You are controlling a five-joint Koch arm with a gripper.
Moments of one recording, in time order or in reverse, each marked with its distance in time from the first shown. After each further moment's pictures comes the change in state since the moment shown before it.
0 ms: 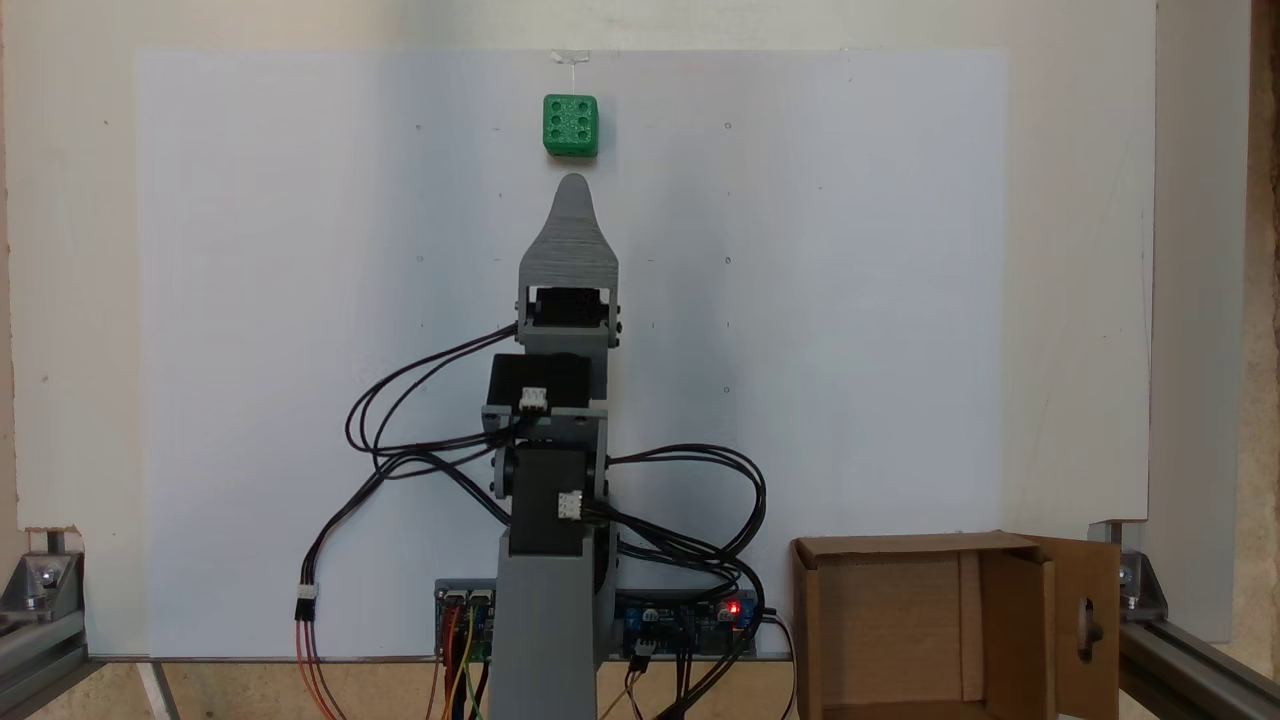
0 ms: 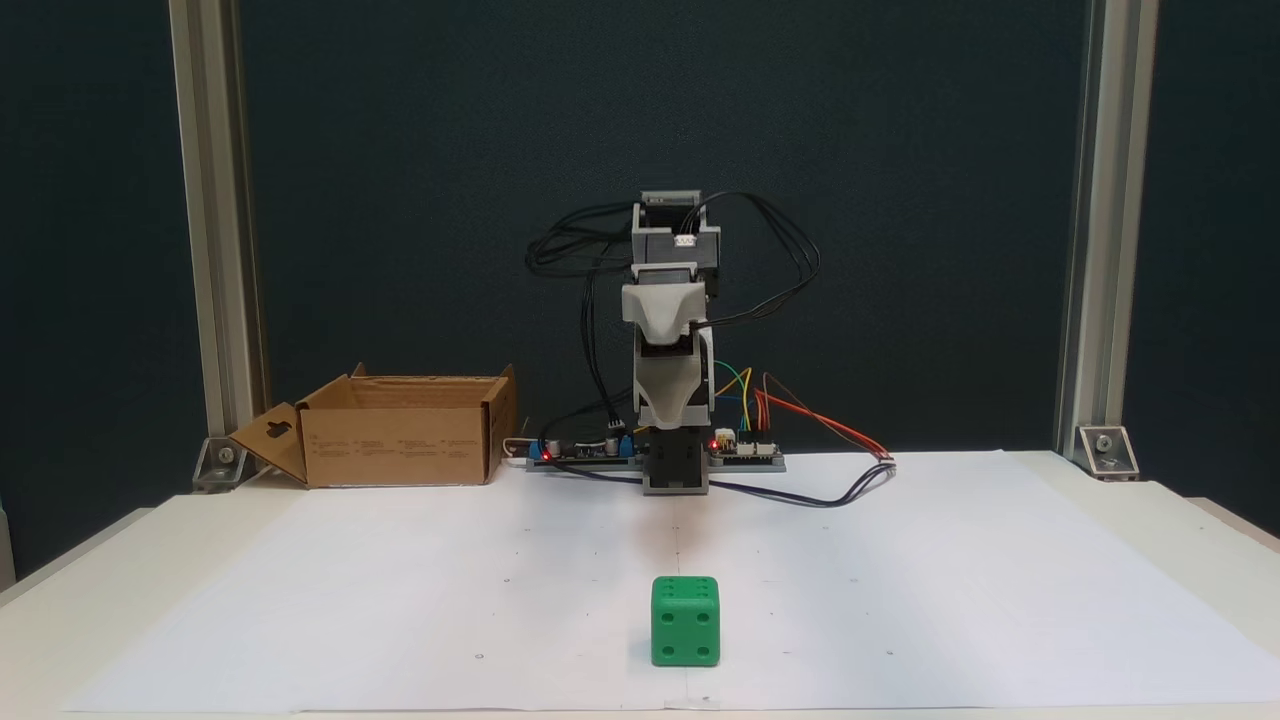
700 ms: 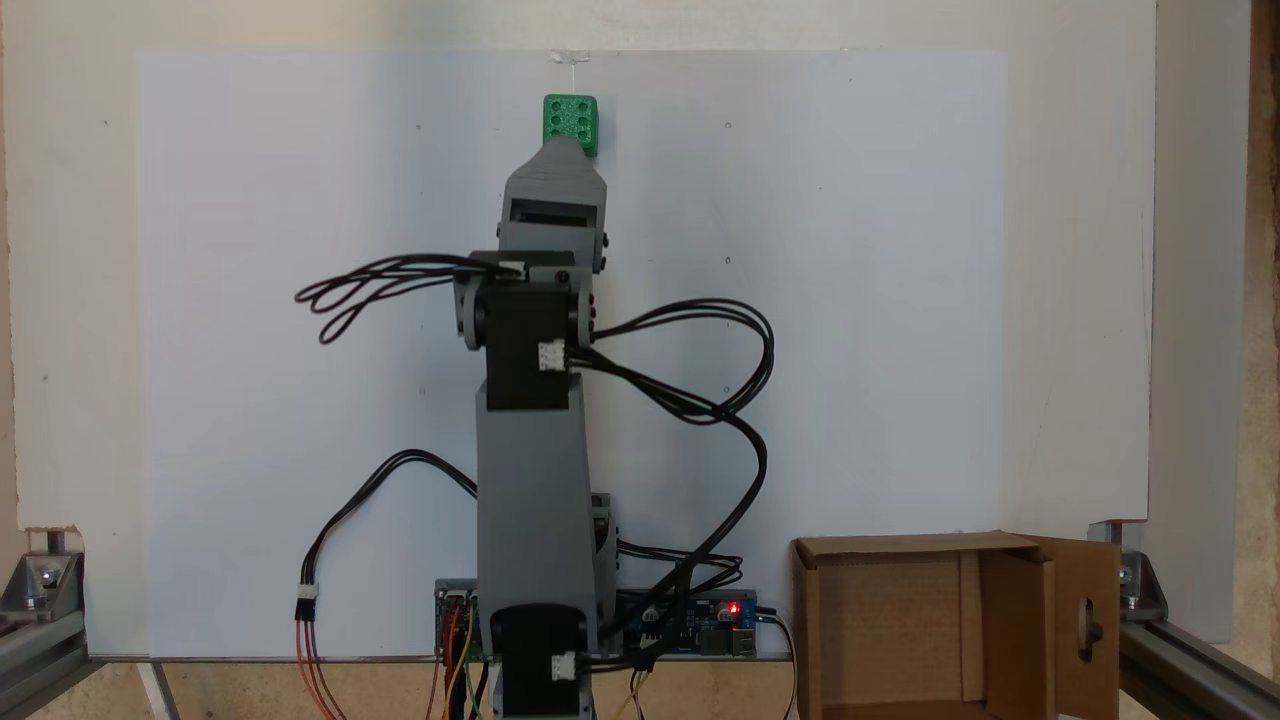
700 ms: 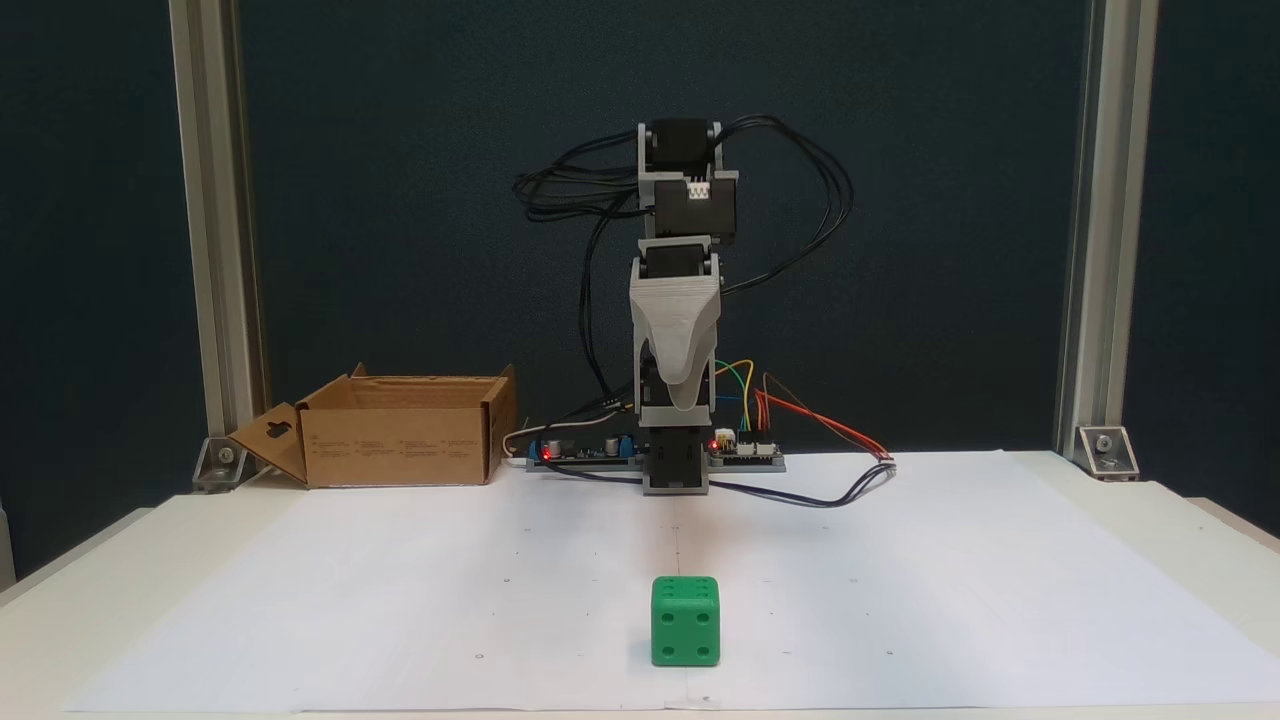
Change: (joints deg) arm -2.4 -30.0 -41.6 41.0 5.0
